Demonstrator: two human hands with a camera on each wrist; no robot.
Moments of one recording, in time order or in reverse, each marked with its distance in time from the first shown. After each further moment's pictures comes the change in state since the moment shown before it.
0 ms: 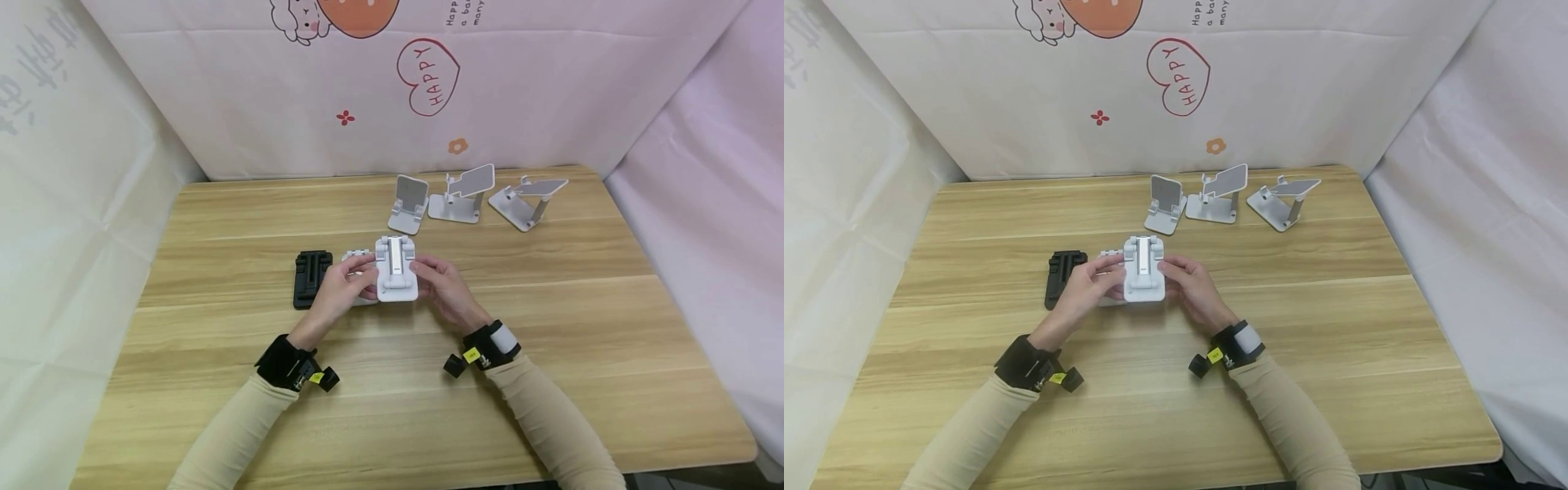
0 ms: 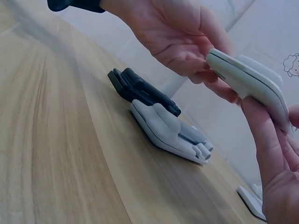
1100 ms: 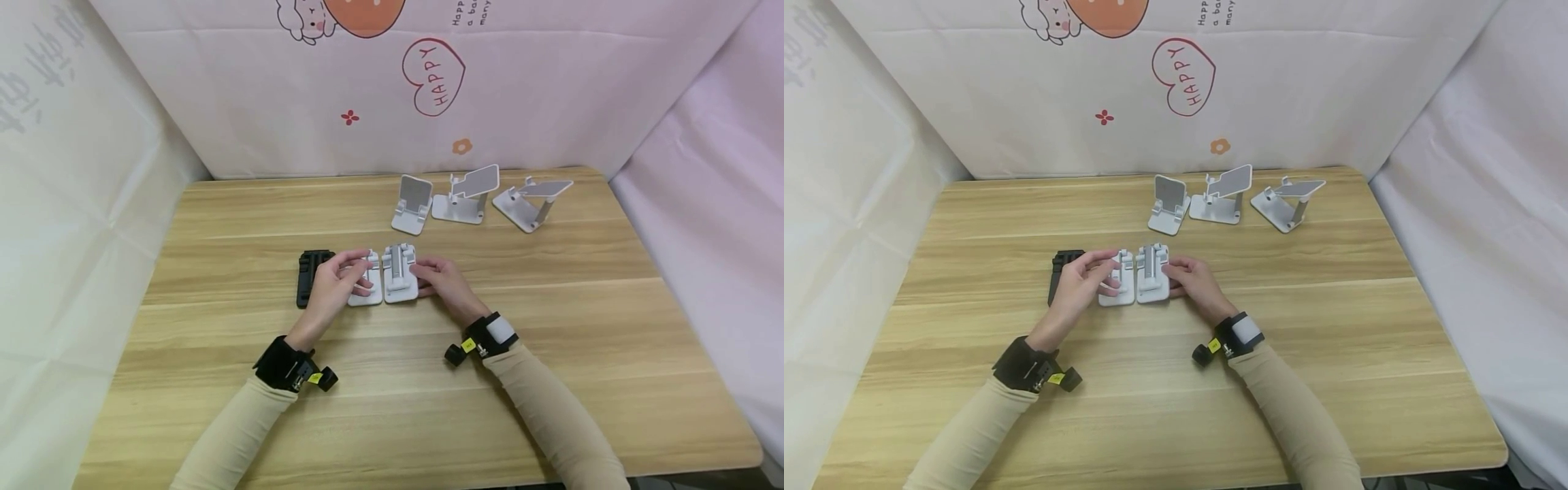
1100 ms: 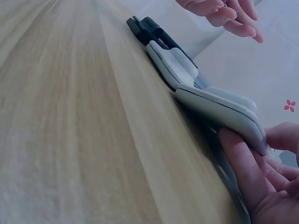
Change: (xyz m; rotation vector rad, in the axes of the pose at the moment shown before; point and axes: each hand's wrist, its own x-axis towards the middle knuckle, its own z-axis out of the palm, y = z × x) left_hand -0.005 -0.003 -0.012 -0.022 0.083 0.108; right_hand 0.027 0.013 -0.017 -0.311 0.061 0.105
